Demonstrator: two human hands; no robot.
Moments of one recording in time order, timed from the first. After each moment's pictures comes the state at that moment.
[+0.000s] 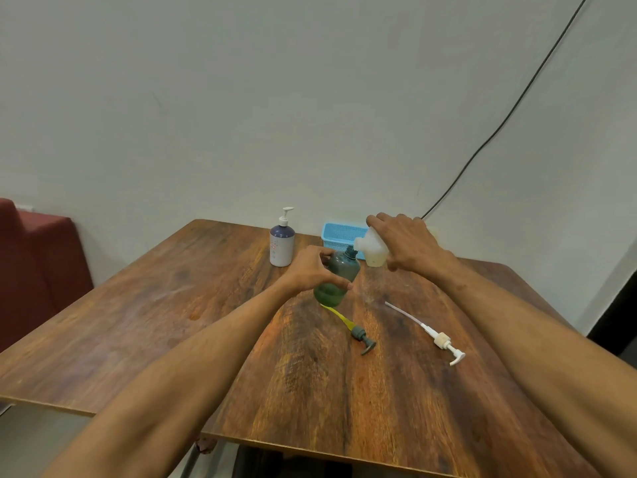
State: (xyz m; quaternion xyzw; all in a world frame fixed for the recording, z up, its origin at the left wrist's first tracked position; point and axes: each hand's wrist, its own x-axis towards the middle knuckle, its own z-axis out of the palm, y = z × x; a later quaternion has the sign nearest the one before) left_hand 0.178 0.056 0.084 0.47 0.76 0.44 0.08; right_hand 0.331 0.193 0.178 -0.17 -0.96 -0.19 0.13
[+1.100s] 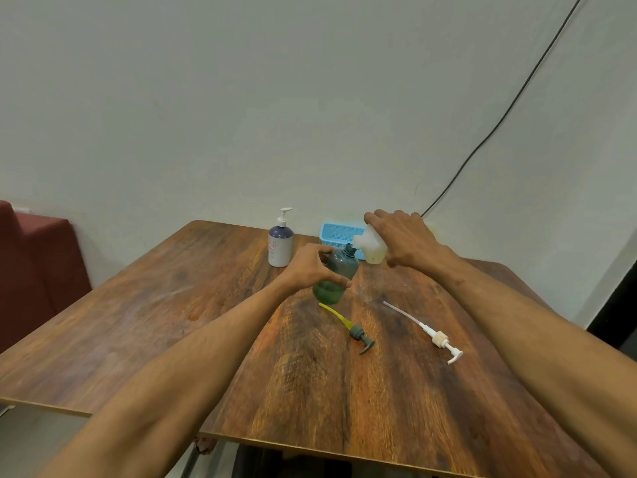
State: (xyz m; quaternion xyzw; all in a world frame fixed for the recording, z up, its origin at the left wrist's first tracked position) left_hand 0.178 0.056 0.086 0.47 0.74 0.46 0.09; right_hand 0.335 0.185 0.190 -0.15 -0.96 -0.19 0.12
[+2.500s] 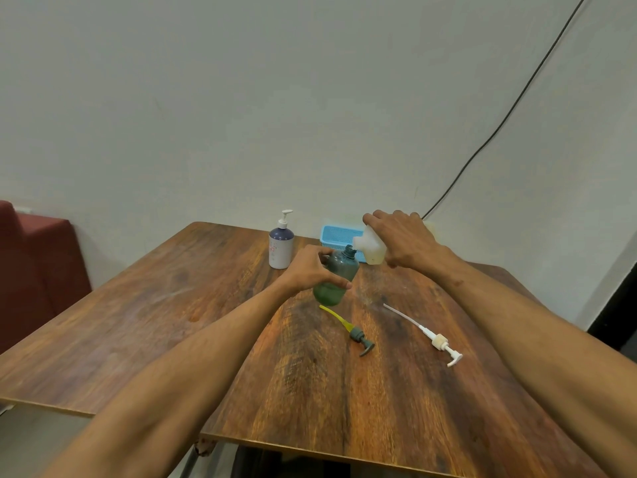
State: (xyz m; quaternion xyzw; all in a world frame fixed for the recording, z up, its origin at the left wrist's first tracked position) left_hand 0.179 0.054 0.087 0.47 0.74 0.47 0.09; right_hand 0.334 0.181 0.196 -0.15 -0.96 -0.20 0.12
